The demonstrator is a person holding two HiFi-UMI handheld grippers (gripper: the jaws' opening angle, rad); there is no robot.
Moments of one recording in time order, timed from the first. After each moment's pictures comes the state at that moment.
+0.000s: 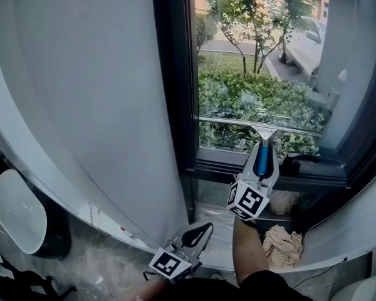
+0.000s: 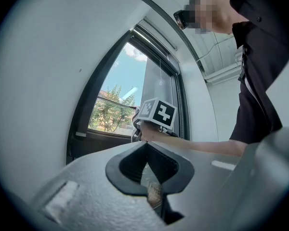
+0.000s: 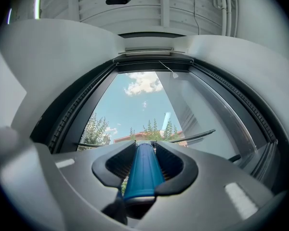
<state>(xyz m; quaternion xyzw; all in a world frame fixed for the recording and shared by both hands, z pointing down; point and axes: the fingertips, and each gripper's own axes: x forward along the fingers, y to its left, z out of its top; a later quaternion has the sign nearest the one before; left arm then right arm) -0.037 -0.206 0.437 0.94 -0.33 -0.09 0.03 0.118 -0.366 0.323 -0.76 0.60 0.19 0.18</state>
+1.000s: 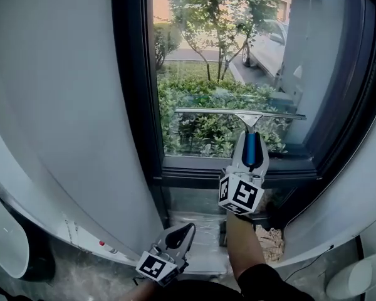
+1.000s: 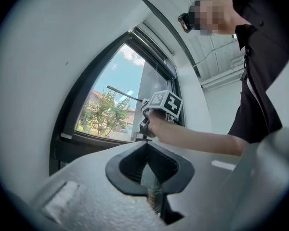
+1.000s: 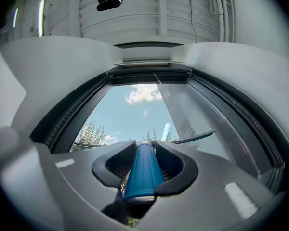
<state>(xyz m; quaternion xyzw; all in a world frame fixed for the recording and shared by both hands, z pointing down) -0.014 -0.210 0.427 0.94 -0.31 -0.12 0.03 0.163 -0.341 0.254 -0.74 0.59 0.23 0.21</state>
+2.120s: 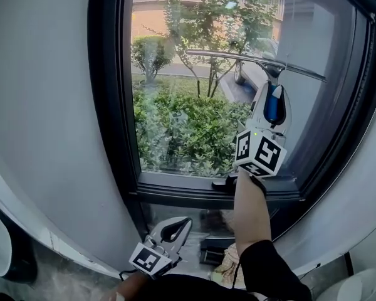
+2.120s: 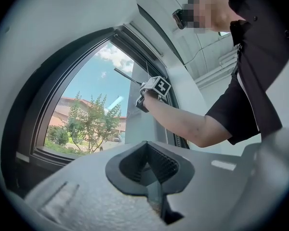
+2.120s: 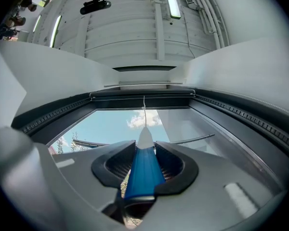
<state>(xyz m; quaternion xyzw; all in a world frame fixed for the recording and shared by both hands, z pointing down) 0.065 -0.257 0.400 0.95 -0.27 -0.13 -0.04 0.253 -0.352 0.066 -0.69 0.55 0.36 0.31</state>
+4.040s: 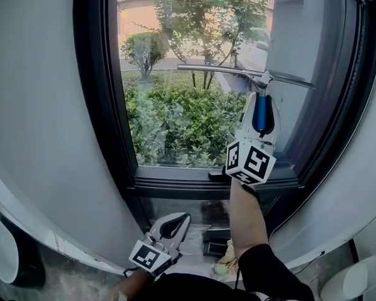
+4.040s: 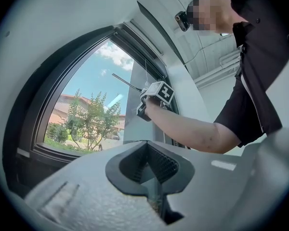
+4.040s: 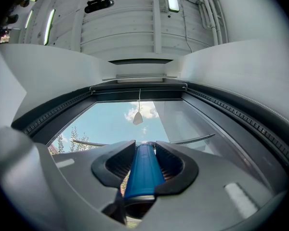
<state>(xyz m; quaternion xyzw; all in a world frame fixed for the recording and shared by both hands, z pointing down) 0.066 -0.245 0.404 0.96 -0.26 -0.12 -0.03 0.261 -0.345 0.125 -0.72 0.55 0.31 0.29</state>
